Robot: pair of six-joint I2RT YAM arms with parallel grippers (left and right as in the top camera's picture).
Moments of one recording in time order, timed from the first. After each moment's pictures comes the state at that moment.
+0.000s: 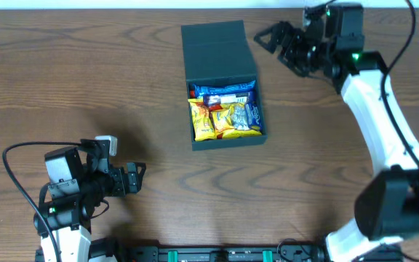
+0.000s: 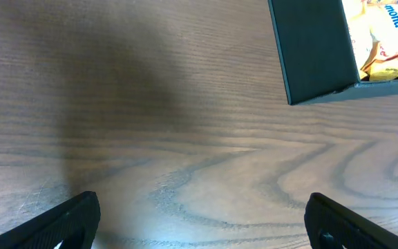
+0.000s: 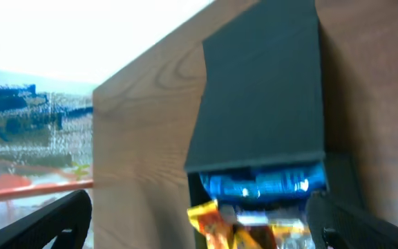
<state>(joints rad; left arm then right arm) 0.23 0.80 0.53 -0.77 0.49 0.09 0.07 1.79 1.55 -0.52 -0.62 0.69</state>
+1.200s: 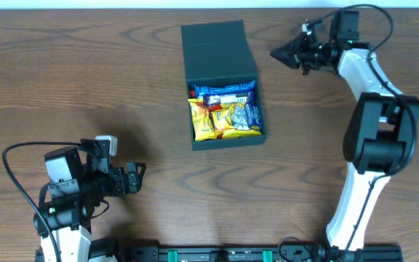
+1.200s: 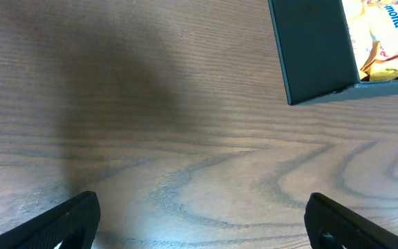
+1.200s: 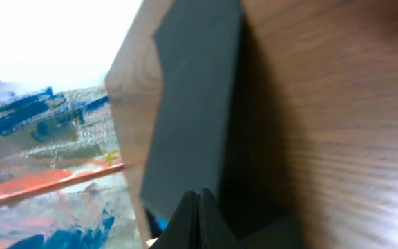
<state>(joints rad) 0.23 0.80 0.53 -0.77 0.49 0.09 -0.08 2.31 1.75 -0.47 -0.94 0.64</state>
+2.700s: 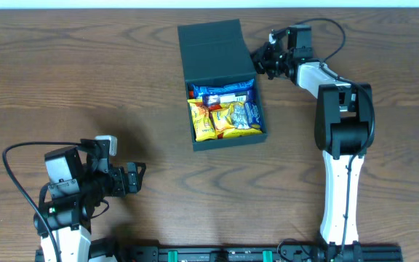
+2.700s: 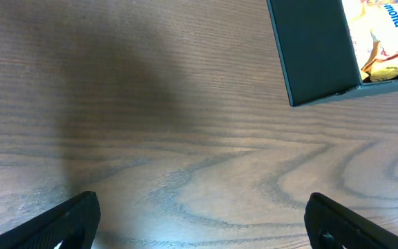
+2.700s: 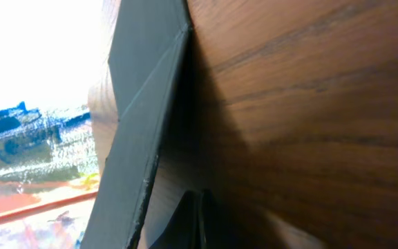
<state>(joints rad) 0.23 0.80 0.53 -0.77 0.49 0.09 0.07 2.54 1.76 -0.01 -0.84 0.86</state>
